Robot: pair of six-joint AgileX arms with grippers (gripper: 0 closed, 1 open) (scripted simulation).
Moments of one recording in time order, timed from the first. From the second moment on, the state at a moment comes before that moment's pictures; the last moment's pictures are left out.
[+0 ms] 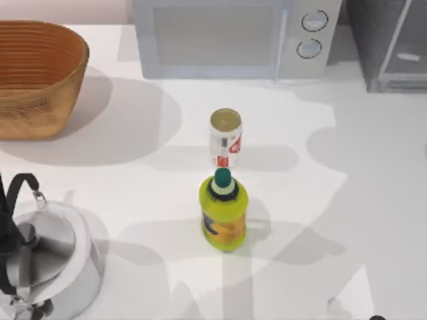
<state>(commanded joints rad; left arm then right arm) 0.00 0.00 0.00 0.00 0.00 0.00 -0.23 2.16 1.34 0.82 -0.19 0.01</state>
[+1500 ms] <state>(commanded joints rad) 0.00 0.00 0.00 0.00 0.00 0.00 -0.31 1.73 0.72 1.01 -0.28 0.02</state>
